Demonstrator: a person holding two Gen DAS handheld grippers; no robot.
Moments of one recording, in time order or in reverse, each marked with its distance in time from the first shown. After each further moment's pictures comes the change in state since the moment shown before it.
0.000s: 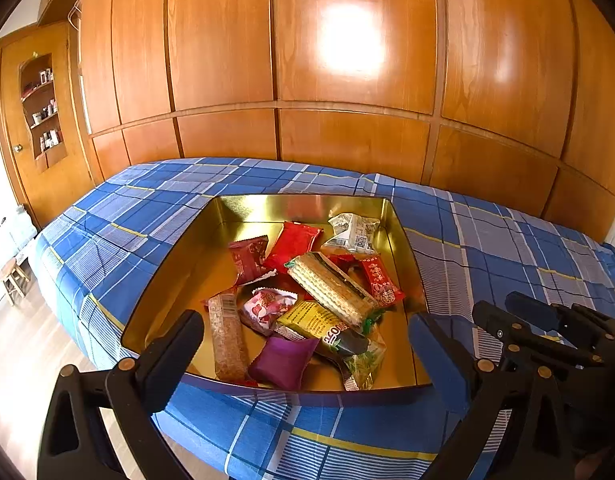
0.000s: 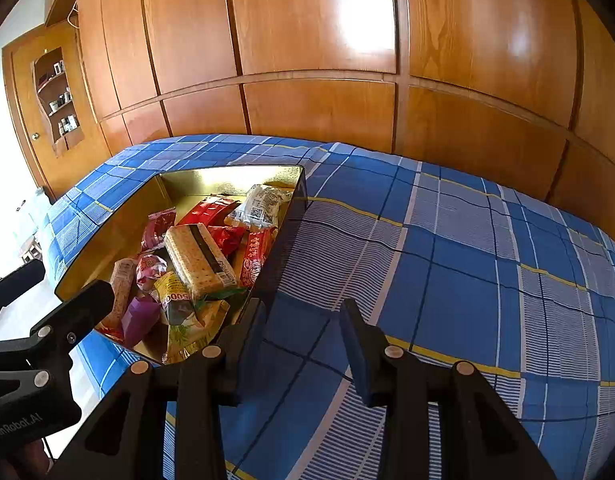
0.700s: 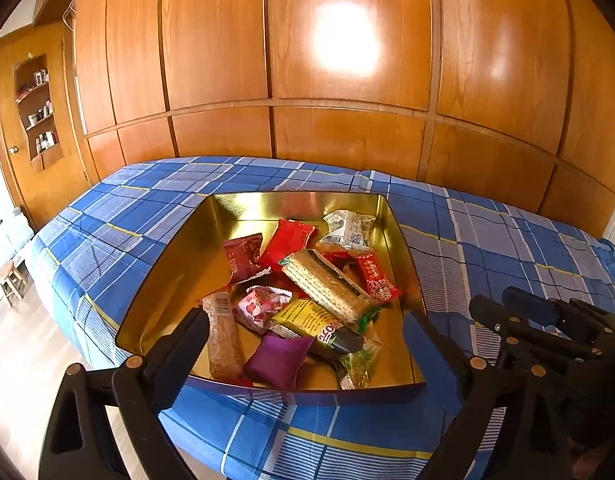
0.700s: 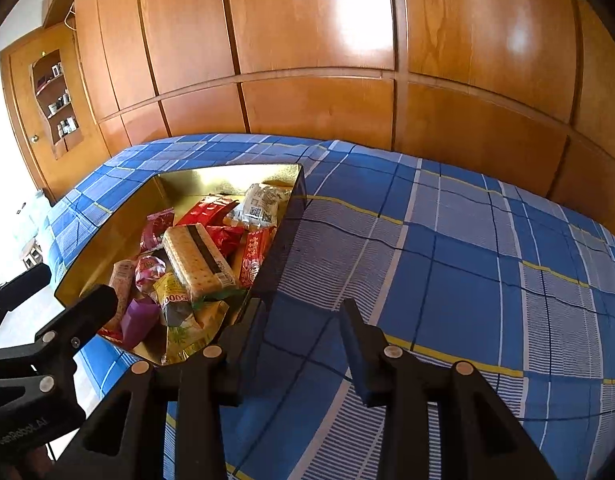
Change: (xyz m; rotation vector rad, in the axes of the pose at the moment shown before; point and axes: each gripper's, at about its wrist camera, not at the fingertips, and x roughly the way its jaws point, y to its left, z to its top) left arm 0.002 -0.004 -0.002 0.011 0.006 -0.008; right arm 0.002 -0.003 0.000 0.011 0.003 0.006
